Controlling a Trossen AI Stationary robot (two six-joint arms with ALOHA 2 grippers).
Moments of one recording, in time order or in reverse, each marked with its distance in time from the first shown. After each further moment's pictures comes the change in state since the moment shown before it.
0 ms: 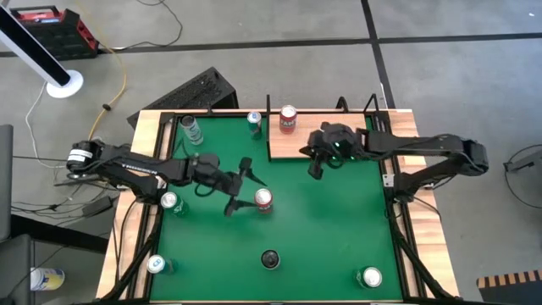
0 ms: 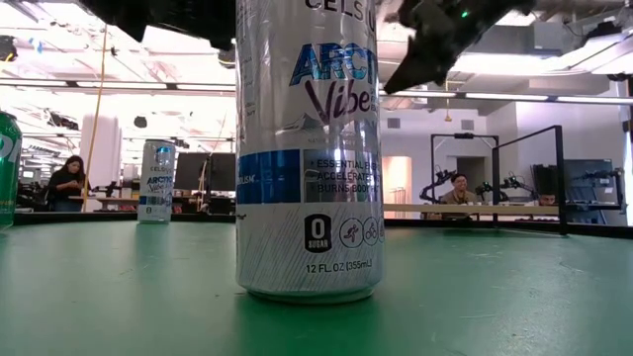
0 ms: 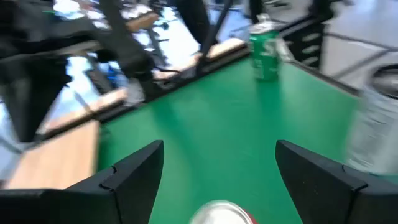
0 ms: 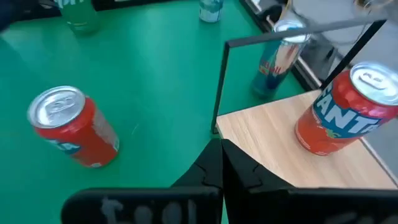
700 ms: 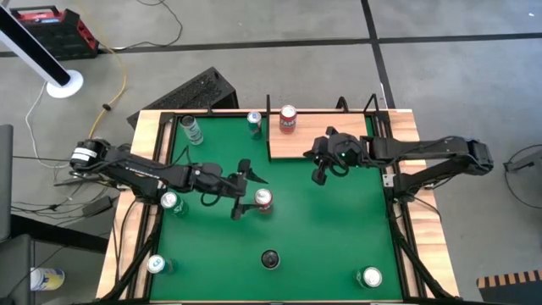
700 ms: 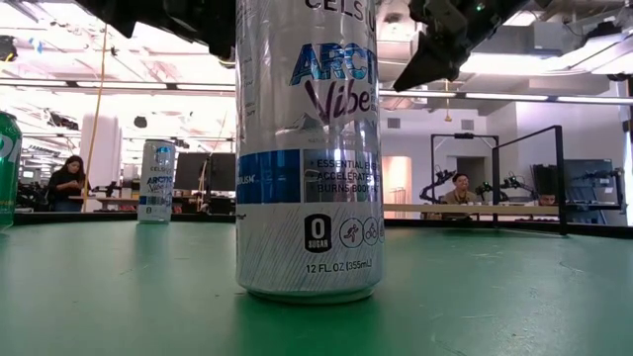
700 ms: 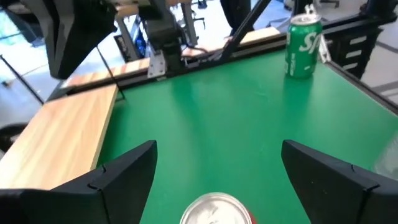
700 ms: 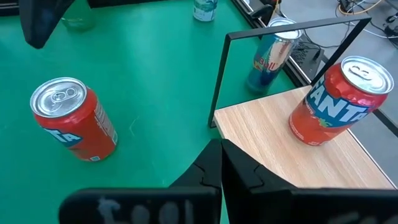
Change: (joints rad) left arm -0.066 0.037 0.000 -0.007 -0.208 -0.172; right arm 0.077 -0.045 -0.041 -0.006 0.102 0.034
